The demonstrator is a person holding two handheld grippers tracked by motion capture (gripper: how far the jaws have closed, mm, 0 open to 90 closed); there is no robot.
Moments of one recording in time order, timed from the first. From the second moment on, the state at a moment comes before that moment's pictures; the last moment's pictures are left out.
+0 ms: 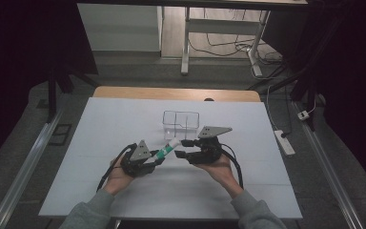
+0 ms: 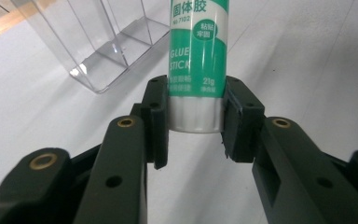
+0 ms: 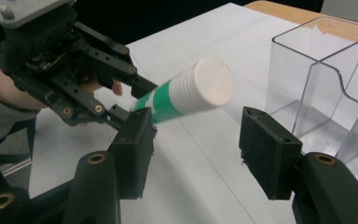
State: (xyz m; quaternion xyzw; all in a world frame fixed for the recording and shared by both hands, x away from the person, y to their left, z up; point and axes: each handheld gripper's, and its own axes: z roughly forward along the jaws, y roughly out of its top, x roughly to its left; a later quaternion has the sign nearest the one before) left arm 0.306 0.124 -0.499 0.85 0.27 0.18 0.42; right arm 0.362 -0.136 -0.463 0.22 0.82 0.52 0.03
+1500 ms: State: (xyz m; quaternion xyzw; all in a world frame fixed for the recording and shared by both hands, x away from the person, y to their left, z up) left arm 0.285 0.162 -0.497 0.84 0.32 0.18 0.41; right arm 0.369 -0.160 -0.447 0.25 0.76 0.59 0.07
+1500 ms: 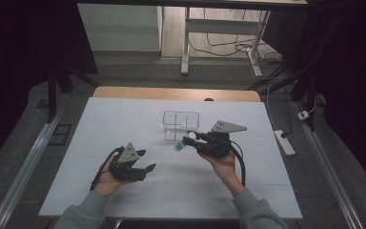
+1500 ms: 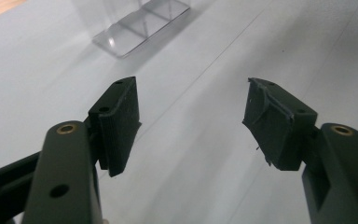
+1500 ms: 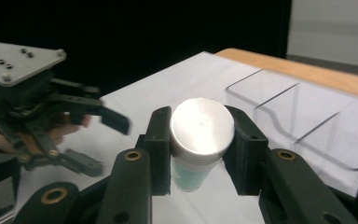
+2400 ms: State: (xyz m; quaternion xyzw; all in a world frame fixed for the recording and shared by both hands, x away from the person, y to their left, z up) left arm 0.262 0.231 -0.514 0.82 0.39 0.19 0.39; right arm 0.409 -0.177 -0.420 0.29 0.75 0.58 0.16
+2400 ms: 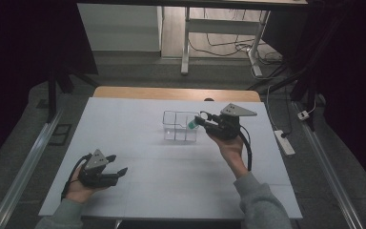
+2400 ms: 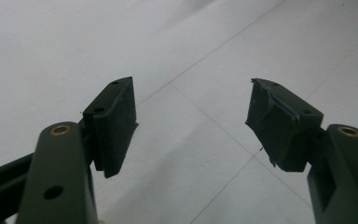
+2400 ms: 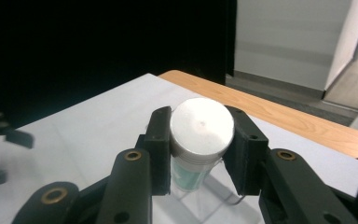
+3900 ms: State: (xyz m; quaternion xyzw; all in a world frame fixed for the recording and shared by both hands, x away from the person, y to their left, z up) left arm 0.266 0.231 -0.519 0.82 0.39 0.18 0.38; right arm 0.367 -0.264 -0.468 0.34 0.79 0.50 0.14
